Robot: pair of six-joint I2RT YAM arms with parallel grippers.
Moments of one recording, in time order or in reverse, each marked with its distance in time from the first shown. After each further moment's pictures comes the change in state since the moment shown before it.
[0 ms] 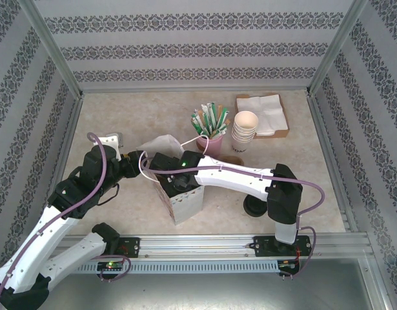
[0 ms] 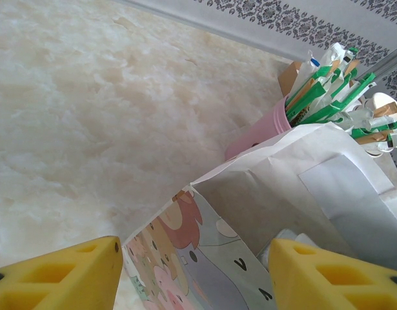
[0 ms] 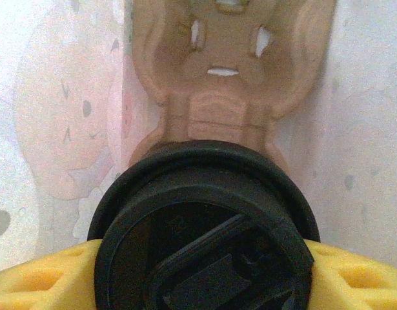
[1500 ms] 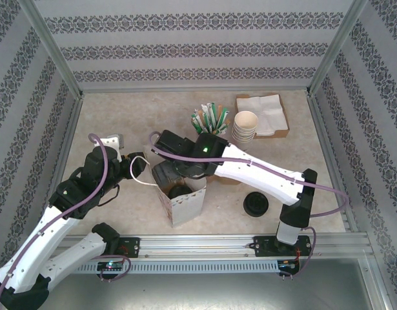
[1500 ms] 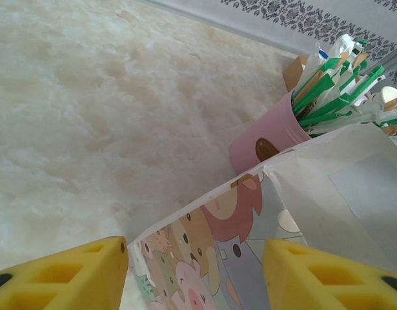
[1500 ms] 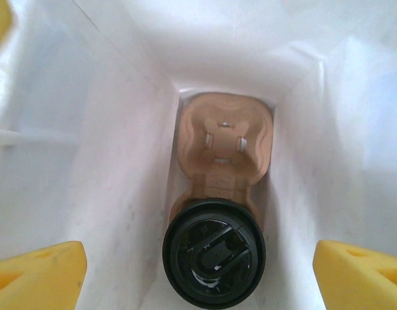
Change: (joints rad) left arm 0.000 -0.006 -0.019 0.000 0.000 0.000; right arm 0.004 -0.114 0.336 -0.169 0.136 0.025
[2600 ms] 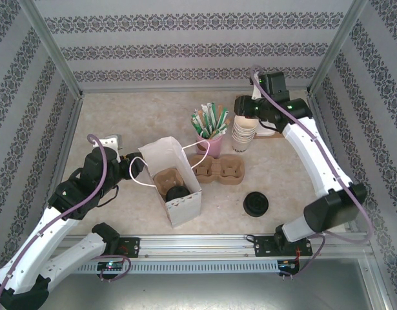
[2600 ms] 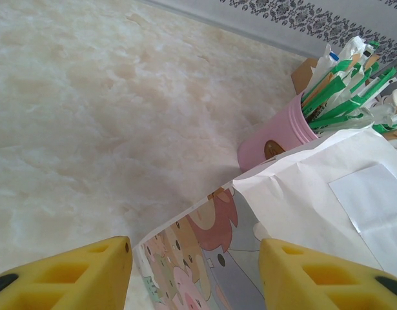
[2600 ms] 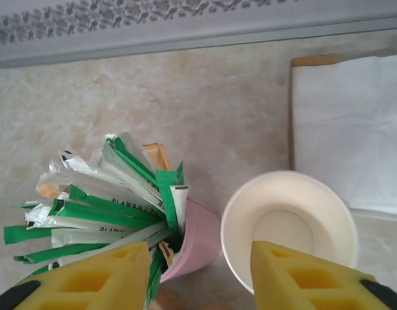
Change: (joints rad) left arm 0.000 -0.007 -0.001 -0.015 -0.026 0.000; right arm -0.866 -0.234 -0.342 0.441 -0.285 -0.283
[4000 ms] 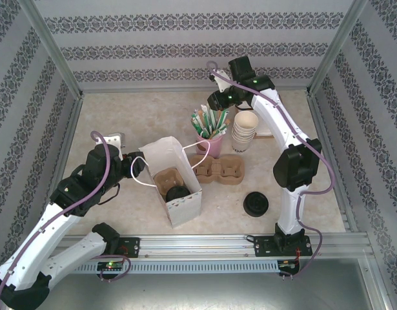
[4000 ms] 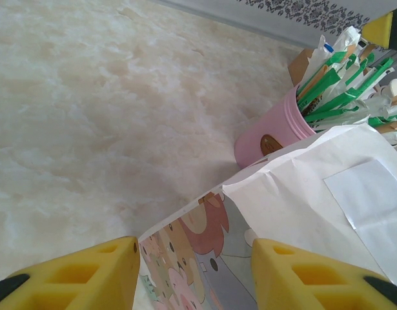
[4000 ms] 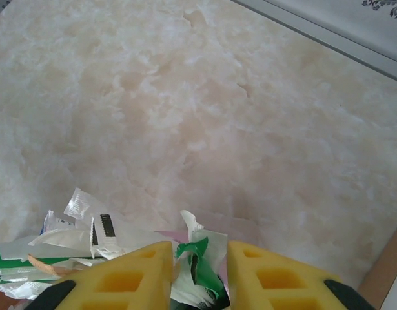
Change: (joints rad) left arm 0.000 0.037 0.025 -0.004 0.023 0.020; right arm 0.042 0.483 0.464 -0.138 -0.243 -0.447
